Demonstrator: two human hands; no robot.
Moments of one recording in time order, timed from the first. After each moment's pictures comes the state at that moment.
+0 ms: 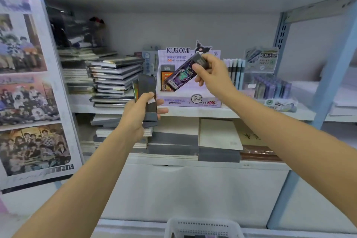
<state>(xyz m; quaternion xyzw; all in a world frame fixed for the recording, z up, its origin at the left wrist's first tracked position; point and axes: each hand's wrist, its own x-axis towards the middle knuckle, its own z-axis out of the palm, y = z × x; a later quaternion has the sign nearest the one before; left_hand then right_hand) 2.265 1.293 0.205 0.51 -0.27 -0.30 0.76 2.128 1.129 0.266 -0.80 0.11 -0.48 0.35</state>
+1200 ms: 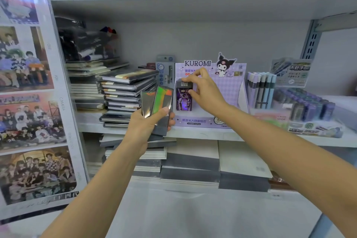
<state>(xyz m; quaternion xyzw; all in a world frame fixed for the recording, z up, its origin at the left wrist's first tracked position) 2.325 1.274 0.203 0.50 -0.32 -0.27 0.76 2.225 1.101 0.259 -0.90 0.15 -0.40 0.10</state>
